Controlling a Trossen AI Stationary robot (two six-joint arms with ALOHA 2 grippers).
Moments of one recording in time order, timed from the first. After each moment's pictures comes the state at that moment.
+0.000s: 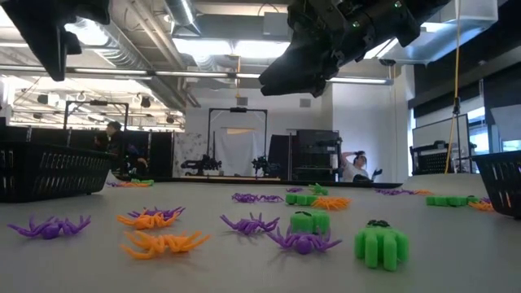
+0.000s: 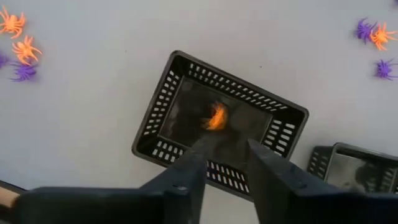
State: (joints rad) left arm -0.30 0.98 0.94 -1.23 -0.13 -0.77; right arm 0.08 1.59 0.94 0.16 0.07 0.15
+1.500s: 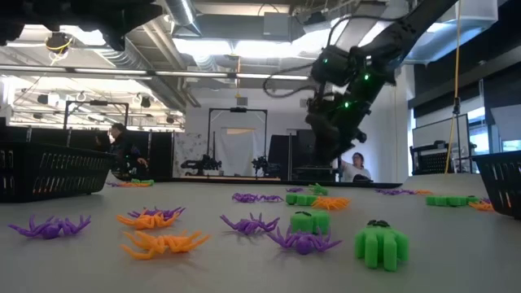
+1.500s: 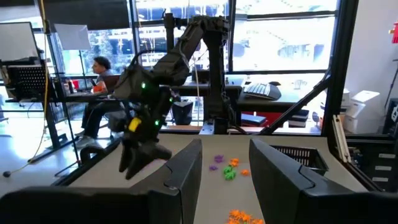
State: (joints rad) left arm -0.40 0.73 0.24 0.62 -0.55 0.07; right arm -0.40 1.66 0.93 -0.23 0.16 0.23
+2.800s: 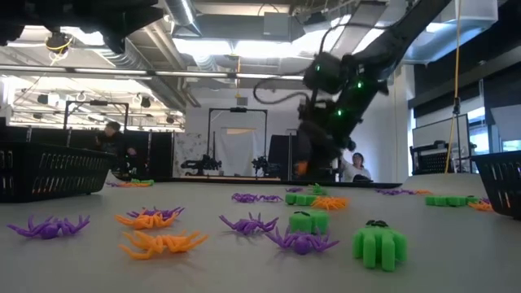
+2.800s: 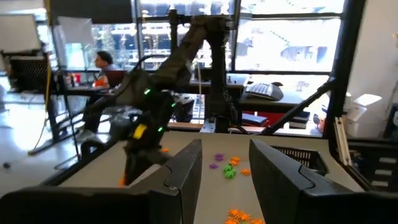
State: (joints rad) left arm -0.39 0.73 0.24 0.60 -0.56 0.02; right arm -0.36 1.73 0.95 -0.16 0.10 0.18
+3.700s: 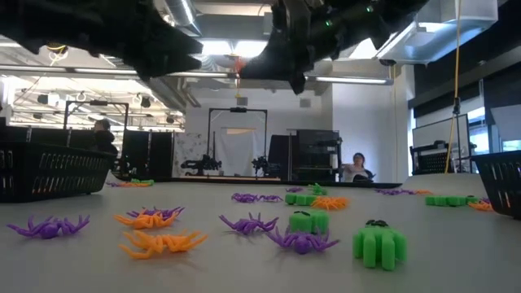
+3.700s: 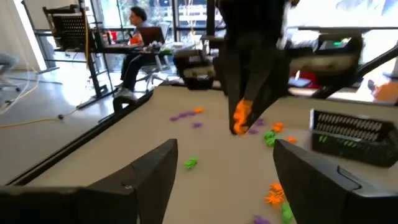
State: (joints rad) left arm -0.23 1.12 0.35 0.67 -0.56 -0.06; right arm 0.00 1.65 1.03 0.23 -0.01 0.20
